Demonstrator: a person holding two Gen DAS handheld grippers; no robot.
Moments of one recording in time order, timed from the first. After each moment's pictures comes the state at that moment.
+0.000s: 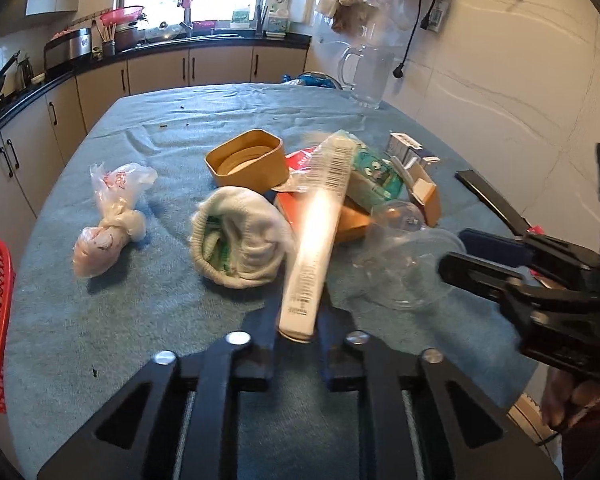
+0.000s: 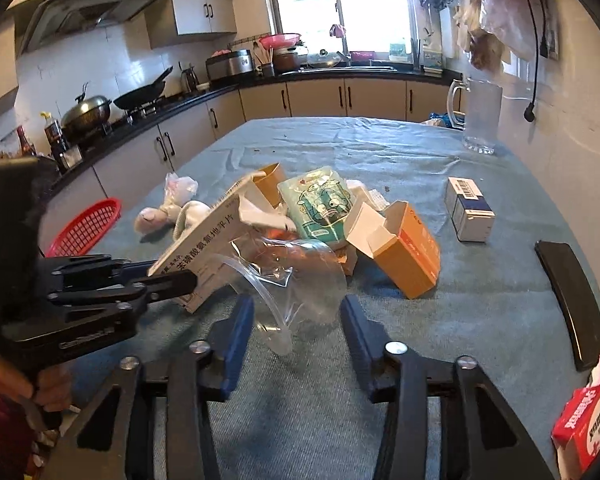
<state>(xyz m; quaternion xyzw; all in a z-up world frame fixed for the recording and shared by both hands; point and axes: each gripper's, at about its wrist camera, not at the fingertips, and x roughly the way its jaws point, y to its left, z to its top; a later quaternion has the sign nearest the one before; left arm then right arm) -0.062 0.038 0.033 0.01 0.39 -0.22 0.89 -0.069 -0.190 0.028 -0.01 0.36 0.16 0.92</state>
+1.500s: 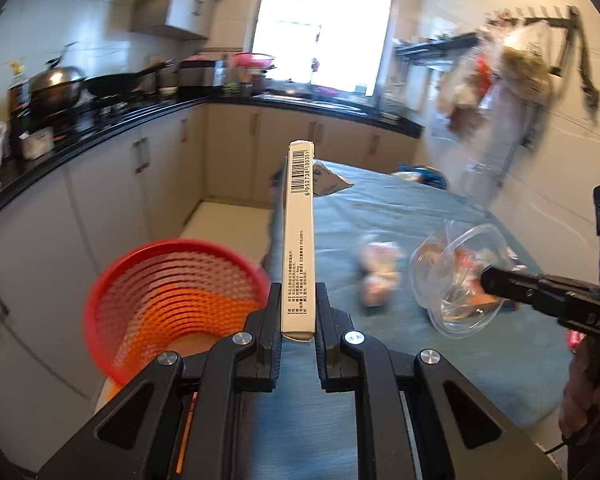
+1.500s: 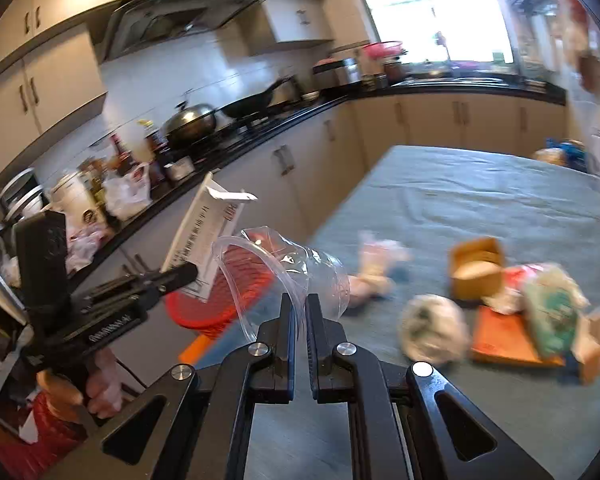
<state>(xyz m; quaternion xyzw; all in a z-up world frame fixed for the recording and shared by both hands) -0.127 0.268 0.099 -0.08 0.29 -0.03 0.95 -0.054 -0.014 0.093 0.04 0.33 0.37 0.87</state>
